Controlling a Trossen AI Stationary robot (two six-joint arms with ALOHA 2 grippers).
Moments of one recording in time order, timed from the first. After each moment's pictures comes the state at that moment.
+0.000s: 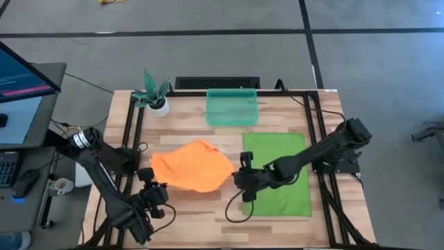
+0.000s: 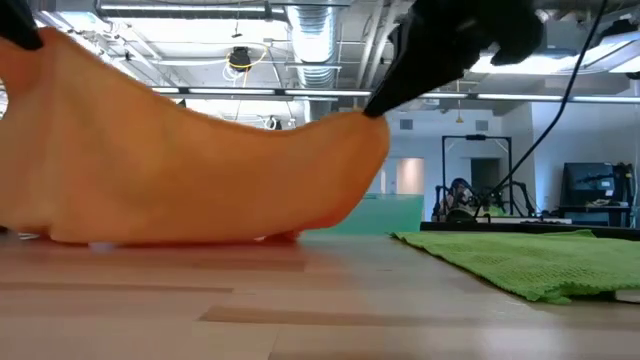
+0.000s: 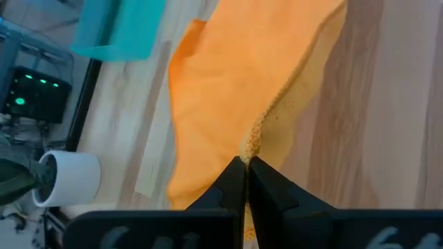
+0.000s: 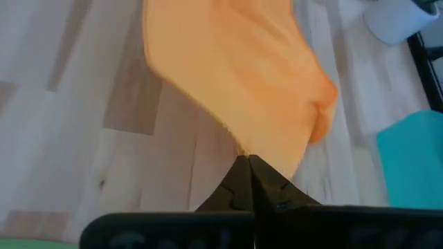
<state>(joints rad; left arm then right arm) -0.98 1.65 1.29 -1.48 -0.73 -1.21 0.43 1.68 1.12 -0.34 0.48 0.01</state>
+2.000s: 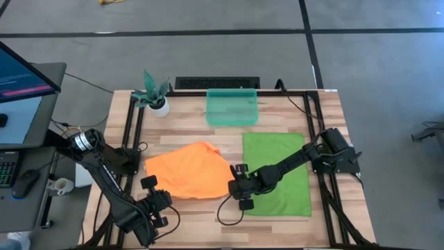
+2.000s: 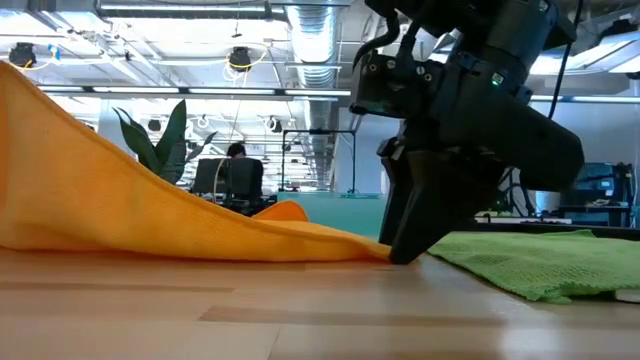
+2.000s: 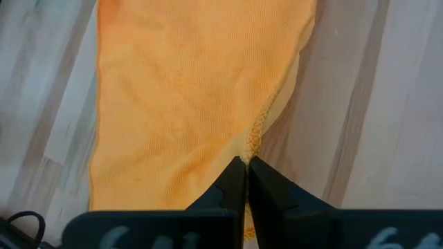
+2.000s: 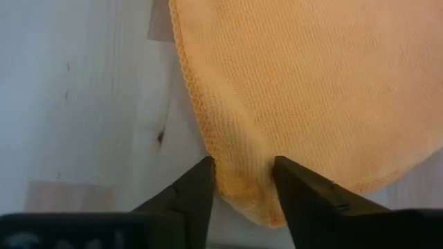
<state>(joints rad) -0.96 1.68 1.25 -1.27 -0.56 -1.26 0.39 1.99 1.15 -0.34 0.20 0.18</state>
